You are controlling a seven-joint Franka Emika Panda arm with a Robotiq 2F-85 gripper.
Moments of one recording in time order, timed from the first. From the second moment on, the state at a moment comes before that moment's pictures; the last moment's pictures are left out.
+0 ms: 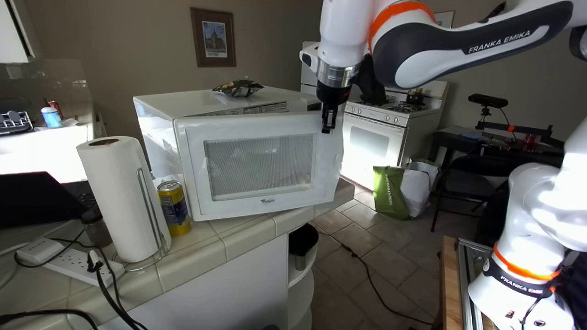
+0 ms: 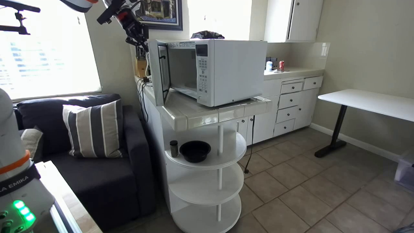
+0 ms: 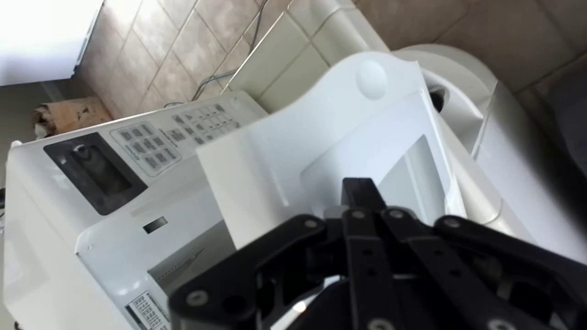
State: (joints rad) arm 0.17 -0.24 0.22 -2.01 -0.55 1.84 0.10
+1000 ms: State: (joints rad) arm 0.11 -0.26 0.19 -2.14 -0.67 2.20 0.19
